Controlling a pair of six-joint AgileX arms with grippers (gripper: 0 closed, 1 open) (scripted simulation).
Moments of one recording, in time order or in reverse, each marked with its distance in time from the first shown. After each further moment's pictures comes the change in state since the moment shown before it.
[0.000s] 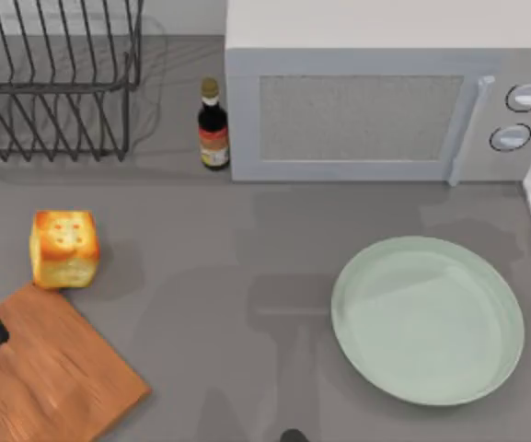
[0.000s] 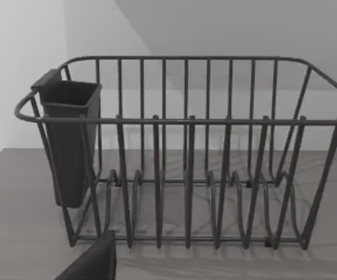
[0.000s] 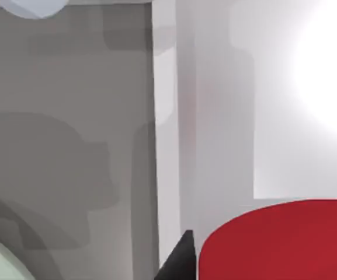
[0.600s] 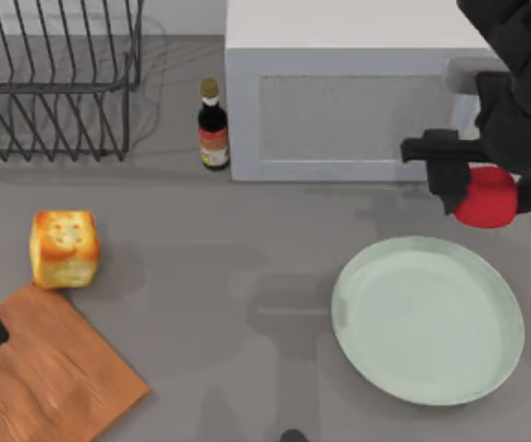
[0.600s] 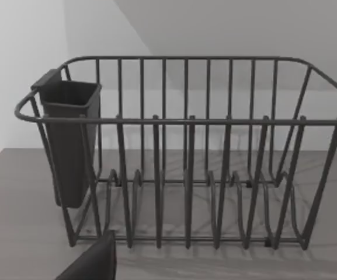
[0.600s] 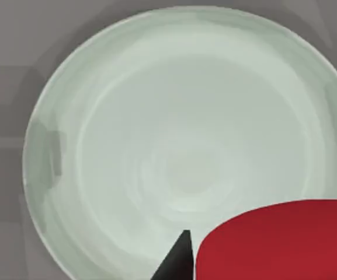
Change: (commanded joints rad) left arm 0.000 0.000 0.000 0.000 0.000 0.000; right arm 0.457 -0.102 -0.056 -0.147 -0.001 0.441
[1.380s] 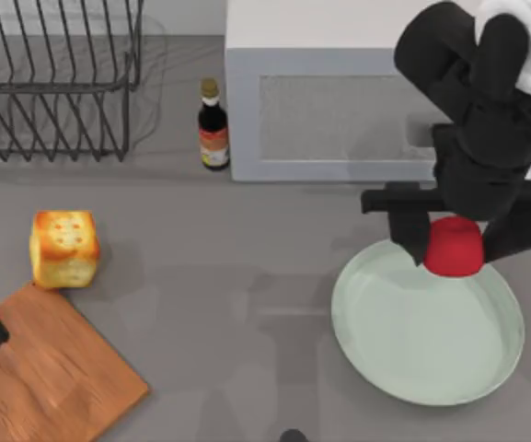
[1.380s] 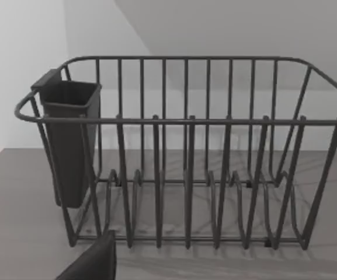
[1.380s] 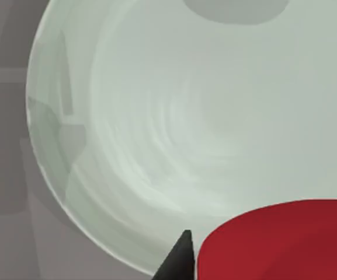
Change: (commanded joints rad) left arm 0.000 0.000 0.000 0.000 0.000 0.000; right arm 0.106 0.054 -0.042 -0.019 -0.002 0.100
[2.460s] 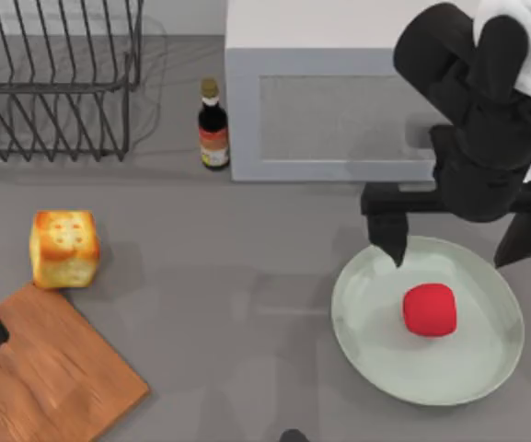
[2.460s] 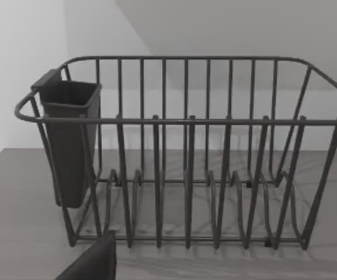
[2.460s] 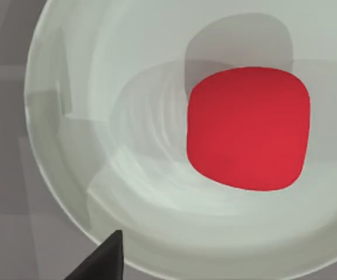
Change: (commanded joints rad) left arm 0.000 0.000 0.000 0.000 0.000 0.000; right arm -0.002 0.000 0.000 0.000 0.000 0.000
